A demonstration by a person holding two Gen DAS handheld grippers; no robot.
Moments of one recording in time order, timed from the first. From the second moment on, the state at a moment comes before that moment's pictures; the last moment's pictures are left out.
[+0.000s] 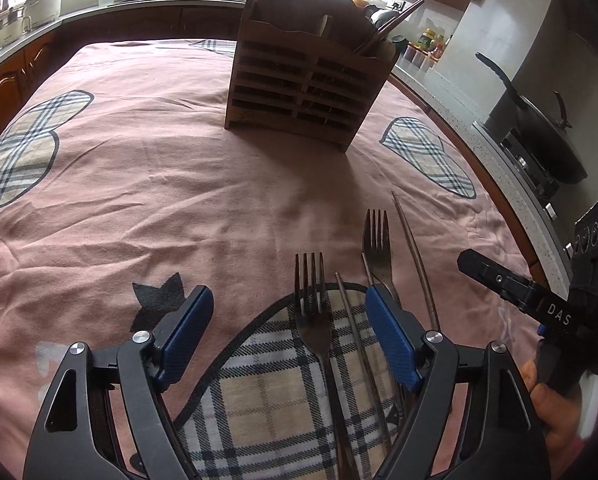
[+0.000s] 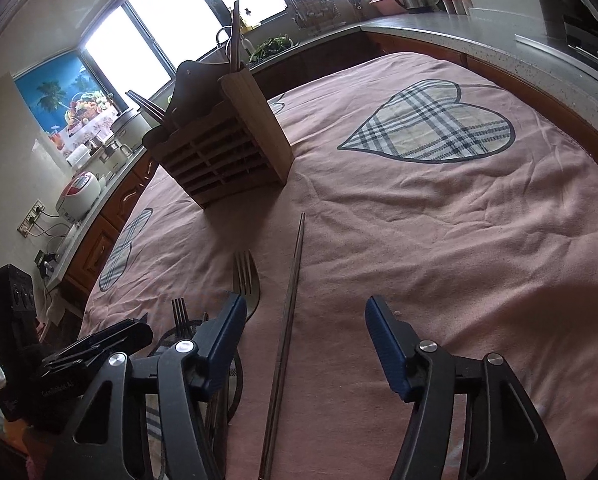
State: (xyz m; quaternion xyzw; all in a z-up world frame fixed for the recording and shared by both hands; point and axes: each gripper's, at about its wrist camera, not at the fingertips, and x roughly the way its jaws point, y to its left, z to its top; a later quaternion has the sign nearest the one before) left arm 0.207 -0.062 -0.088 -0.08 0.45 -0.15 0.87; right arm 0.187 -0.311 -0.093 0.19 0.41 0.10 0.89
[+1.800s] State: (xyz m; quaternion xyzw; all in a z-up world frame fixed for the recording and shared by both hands) left arm 0.190 -0.044 -0.052 -0.09 0.41 -0.20 0.88; right arm 0.218 -0.284 -0.039 0.11 0.38 0.12 0.91
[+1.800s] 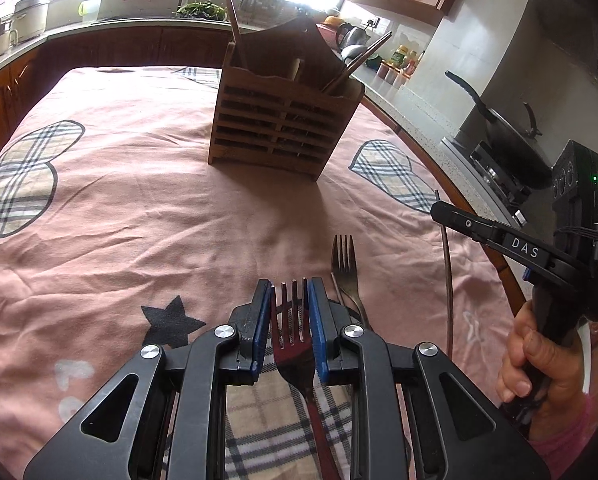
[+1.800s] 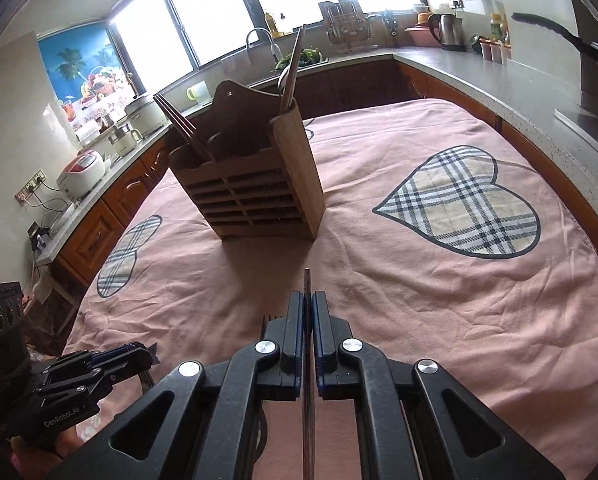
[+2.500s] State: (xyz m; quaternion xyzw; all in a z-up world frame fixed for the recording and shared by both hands) left arm 0.146 -0.029 -0.012 -0.10 0.35 -0.20 0.91; right arm 0.170 -0.279 0.005 0.12 0.31 0.14 0.93
